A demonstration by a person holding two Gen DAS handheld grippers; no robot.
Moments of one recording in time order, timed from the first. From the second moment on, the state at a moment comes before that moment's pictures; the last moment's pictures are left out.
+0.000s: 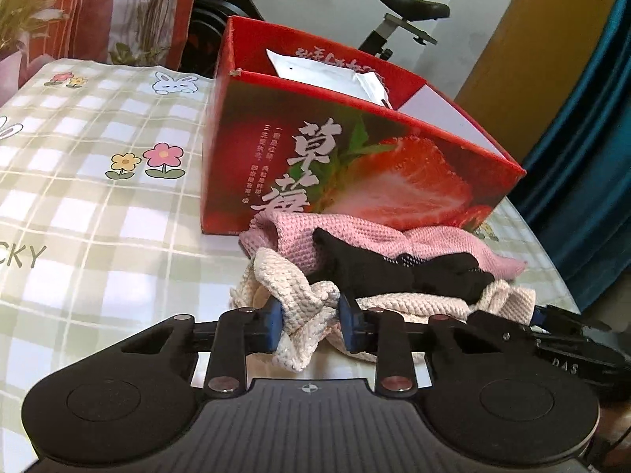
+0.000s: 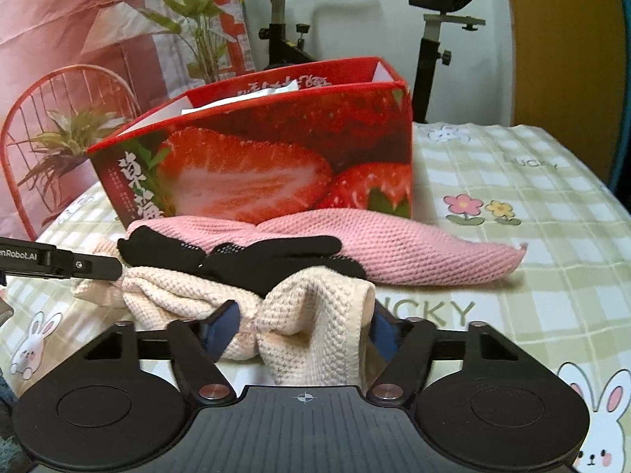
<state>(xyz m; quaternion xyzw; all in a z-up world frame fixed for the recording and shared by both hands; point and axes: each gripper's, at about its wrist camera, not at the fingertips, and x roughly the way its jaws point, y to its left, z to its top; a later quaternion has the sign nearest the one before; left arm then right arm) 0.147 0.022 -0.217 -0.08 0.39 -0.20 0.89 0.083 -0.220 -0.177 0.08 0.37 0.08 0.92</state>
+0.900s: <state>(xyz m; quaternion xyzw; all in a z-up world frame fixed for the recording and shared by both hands) 0.121 0.039 -0.212 -0.07 0.41 -0.17 0.89 0.070 -0.203 -0.167 0.09 0.38 0.14 0.91</state>
